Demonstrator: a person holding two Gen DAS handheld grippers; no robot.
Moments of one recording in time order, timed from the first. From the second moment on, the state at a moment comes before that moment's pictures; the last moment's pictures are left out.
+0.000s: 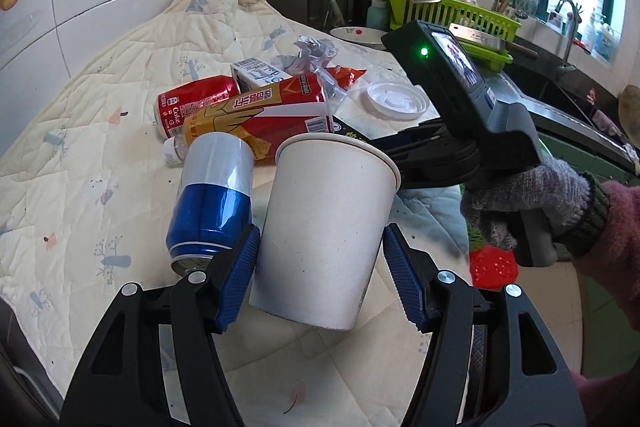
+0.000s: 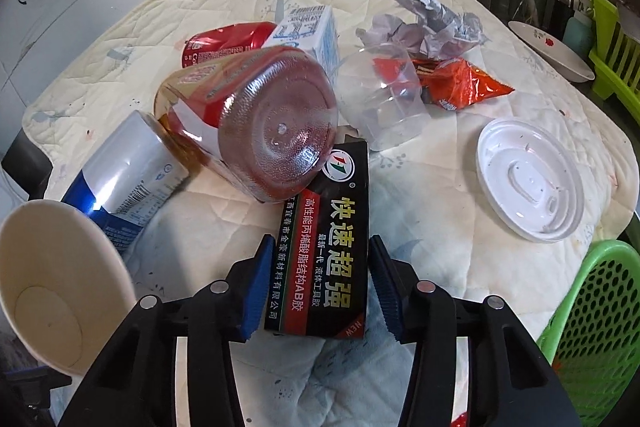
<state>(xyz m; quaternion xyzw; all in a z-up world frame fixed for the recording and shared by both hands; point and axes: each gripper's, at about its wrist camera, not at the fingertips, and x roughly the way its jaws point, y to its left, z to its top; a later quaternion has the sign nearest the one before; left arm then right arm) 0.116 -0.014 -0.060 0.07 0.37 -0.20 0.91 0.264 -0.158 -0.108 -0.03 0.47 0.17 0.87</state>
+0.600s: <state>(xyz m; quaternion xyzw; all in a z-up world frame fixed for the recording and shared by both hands) 0.113 -0.037 -0.057 0.07 0.36 -0.22 0.90 0.218 -0.200 -0.095 -0.01 0.45 0.17 0.88</state>
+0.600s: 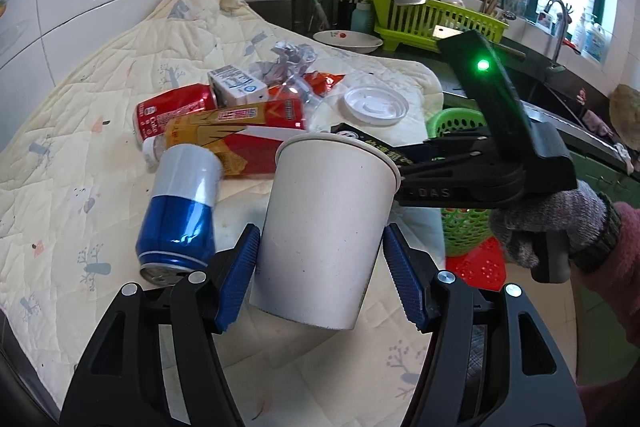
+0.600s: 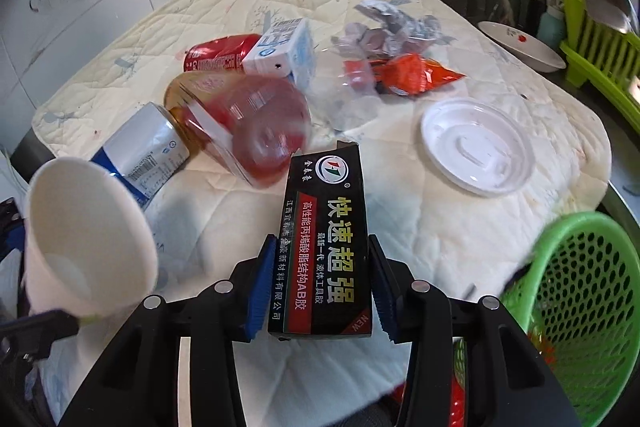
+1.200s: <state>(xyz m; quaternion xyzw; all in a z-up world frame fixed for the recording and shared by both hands) 0.119 -0.116 -0.043 0.09 0.35 -0.29 0.89 0.166 -0.356 -0.081 0.05 0.43 0.03 0.90</state>
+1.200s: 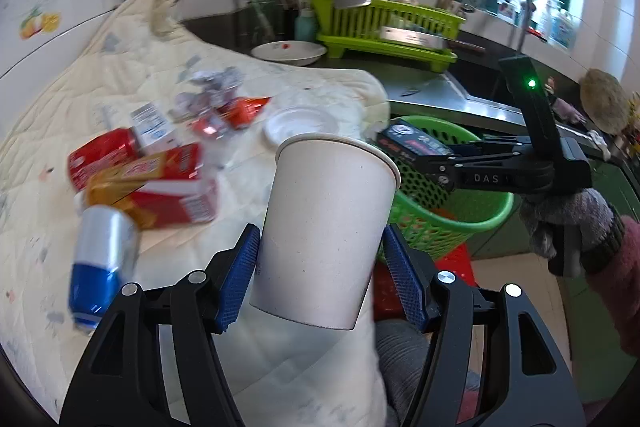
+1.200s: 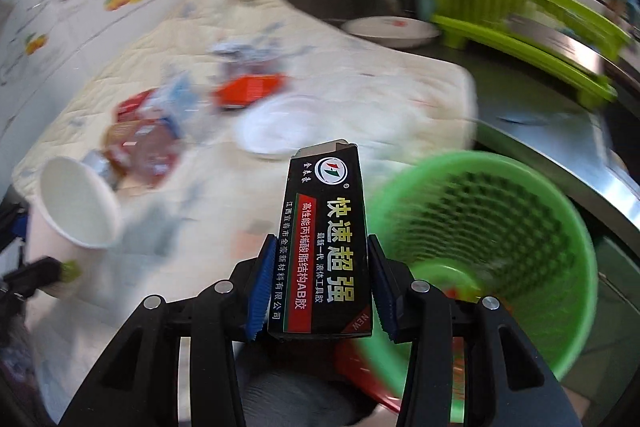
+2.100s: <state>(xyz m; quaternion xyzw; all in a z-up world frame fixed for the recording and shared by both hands) 0.164 -0.289 -0.073 0.13 0.39 -0.37 0.83 0.143 -0.499 -0.129 0.13 0.45 -0.07 0.88</state>
